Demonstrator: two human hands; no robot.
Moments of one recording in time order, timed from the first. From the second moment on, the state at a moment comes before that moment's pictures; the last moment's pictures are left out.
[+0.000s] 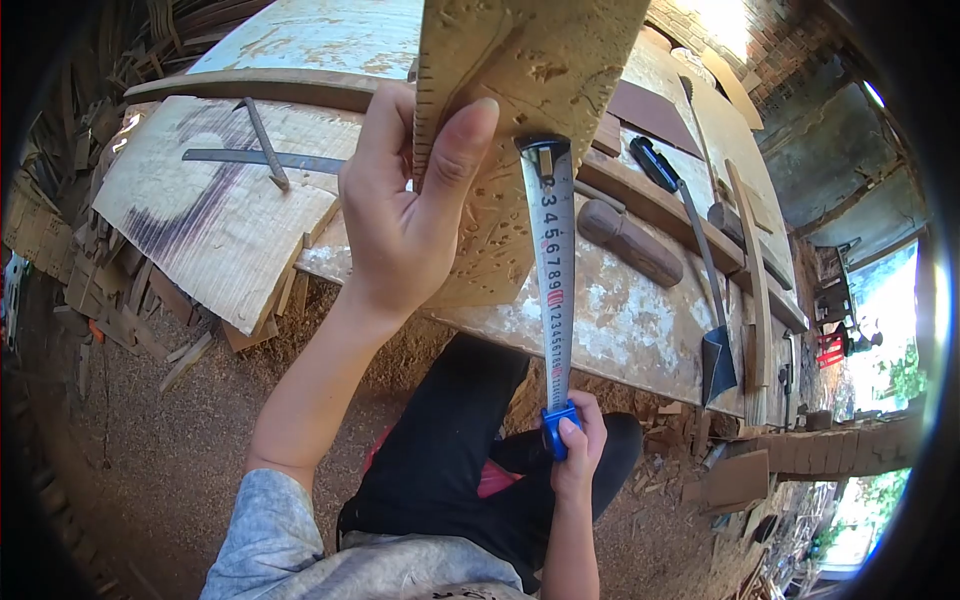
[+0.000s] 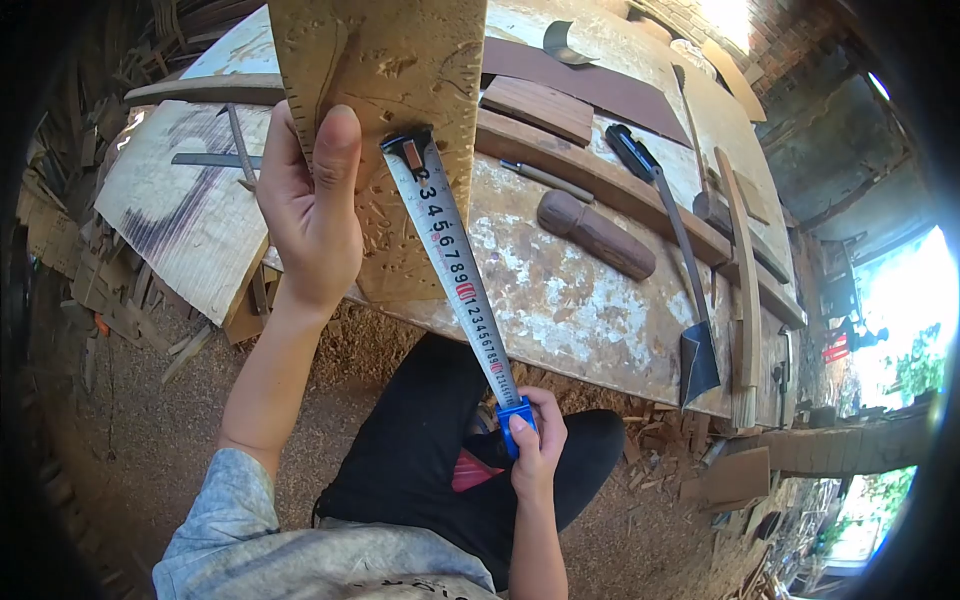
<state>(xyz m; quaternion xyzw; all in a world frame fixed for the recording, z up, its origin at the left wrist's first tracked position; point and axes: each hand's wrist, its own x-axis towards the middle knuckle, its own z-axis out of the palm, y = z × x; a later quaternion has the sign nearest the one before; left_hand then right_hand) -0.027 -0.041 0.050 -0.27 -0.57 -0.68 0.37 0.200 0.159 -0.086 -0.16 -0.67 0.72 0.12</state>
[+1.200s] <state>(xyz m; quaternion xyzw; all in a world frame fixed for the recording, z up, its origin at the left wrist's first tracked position) -0.005 -0.044 0.068 -0.34 -0.55 -0.74 0.20 0.207 0.182 -0.090 -0.16 -0.66 0.72 0.14</state>
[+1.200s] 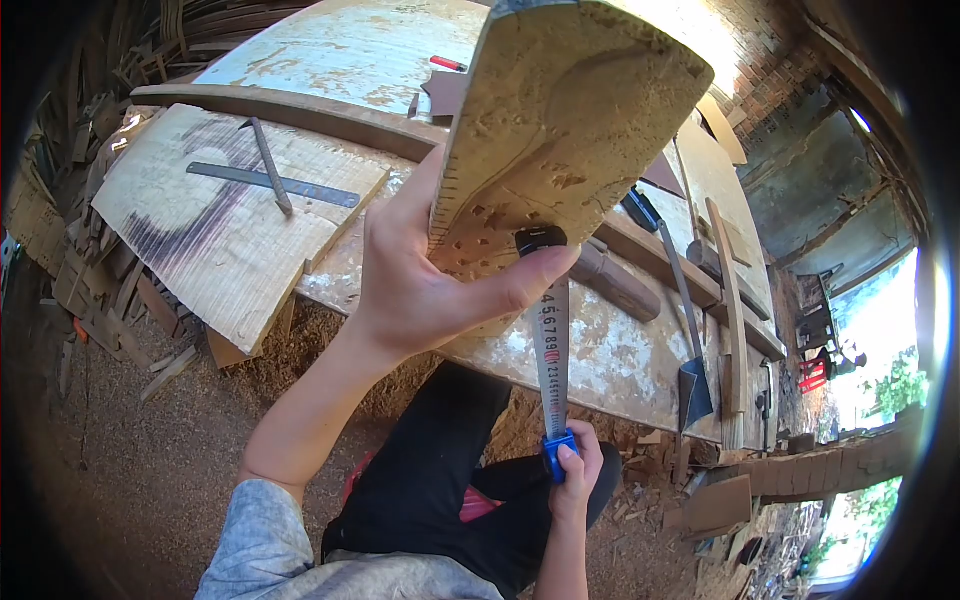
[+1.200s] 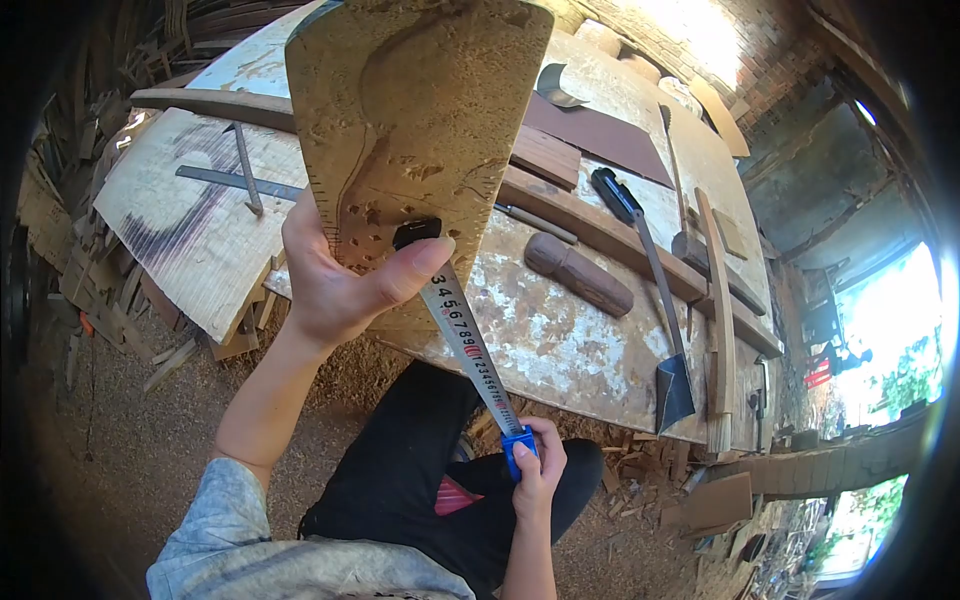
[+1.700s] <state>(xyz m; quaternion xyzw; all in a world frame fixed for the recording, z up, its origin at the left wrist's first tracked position) -0.009 -0.045 0.068 -0.36 -0.54 -0.73 0.20 0.207 0.187 -0.099 -0.16 -0.69 0.70 0.14</state>
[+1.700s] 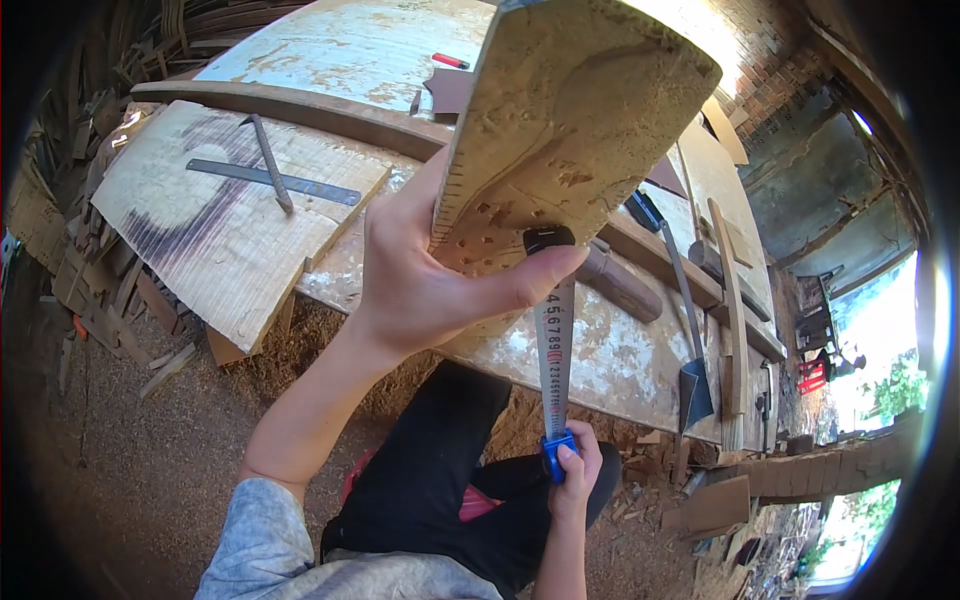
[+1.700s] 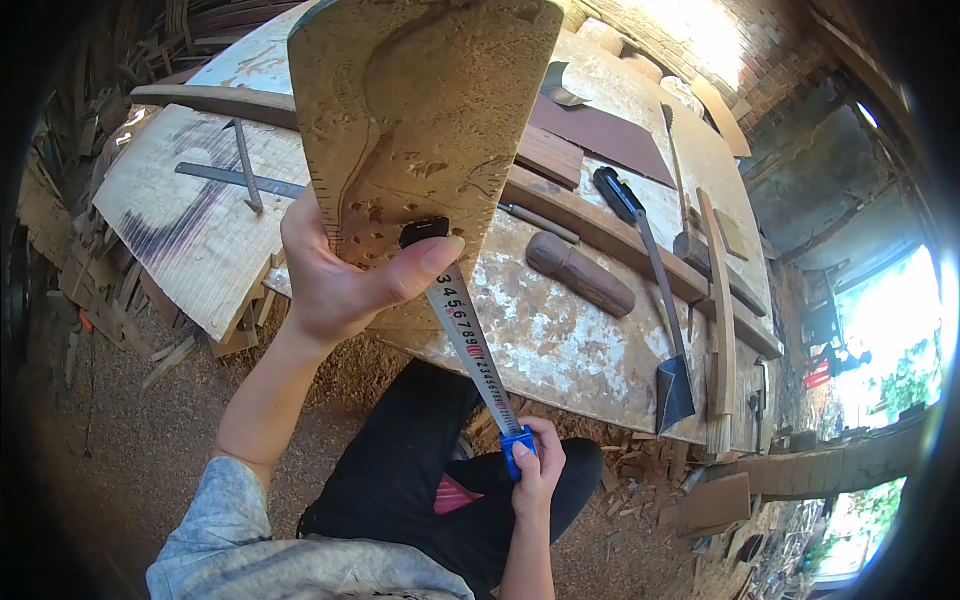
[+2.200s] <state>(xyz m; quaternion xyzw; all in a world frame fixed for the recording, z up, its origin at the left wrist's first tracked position) -0.010 -0.040 0.067 -0.35 -0.52 -0.75 0.20 0.212 0.179 -0.097 -0.17 -0.66 0.72 0.12</state>
